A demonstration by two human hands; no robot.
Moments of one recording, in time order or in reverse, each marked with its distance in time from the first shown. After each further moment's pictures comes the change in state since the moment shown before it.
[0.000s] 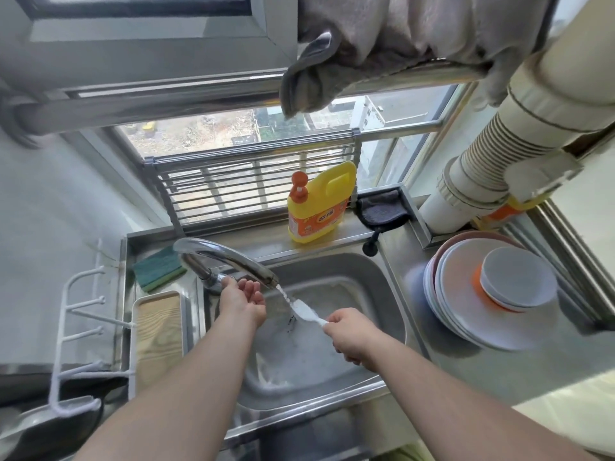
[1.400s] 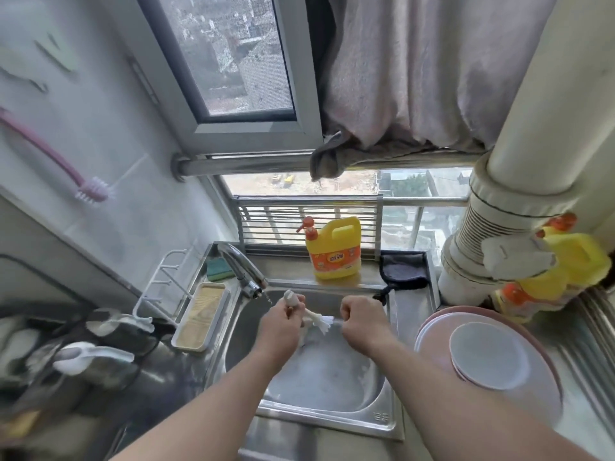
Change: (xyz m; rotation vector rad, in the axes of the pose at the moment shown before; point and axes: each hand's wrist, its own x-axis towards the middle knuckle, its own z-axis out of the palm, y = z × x) left_hand -0.179 -0.133 0.004 0.931 -0.036 0.883; right_hand -0.044 -0.006 -0.147 -0.475 0.102 -0.668
